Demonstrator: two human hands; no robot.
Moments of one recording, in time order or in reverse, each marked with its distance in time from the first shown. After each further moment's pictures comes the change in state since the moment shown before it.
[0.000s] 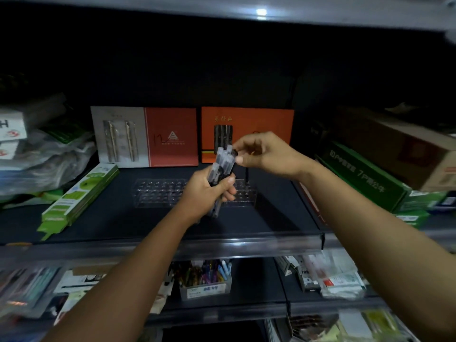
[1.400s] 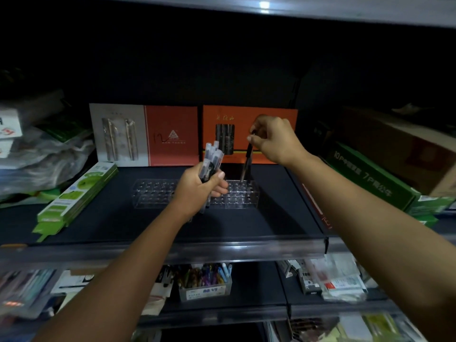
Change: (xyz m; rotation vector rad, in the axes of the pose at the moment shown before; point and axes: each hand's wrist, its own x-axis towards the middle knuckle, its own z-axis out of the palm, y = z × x) left_hand 0.011 -0.010 -0.015 0.039 0.116 -0.006; right_hand 0.031 0.021 -0.009 -0.375 0.396 0.137
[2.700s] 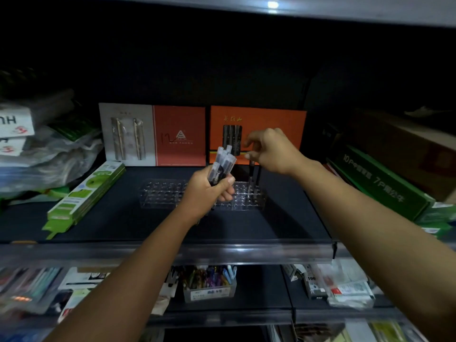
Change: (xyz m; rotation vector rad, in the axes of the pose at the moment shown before) left_hand -0.002 0.001 0.000 0.013 -0.030 -0.004; right_hand 0.001 -0.006 0.017 -0.144 -0.207 -0.110
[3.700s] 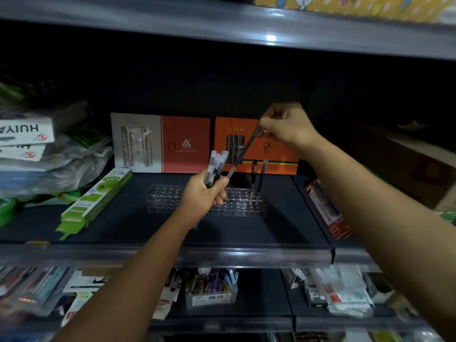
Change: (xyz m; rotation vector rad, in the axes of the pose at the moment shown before) left_hand -0.004 0.003 -0.014 0.001 0.092 0.017; right_hand 0.008 -0.033 -0.055 0.518 0.265 0.243
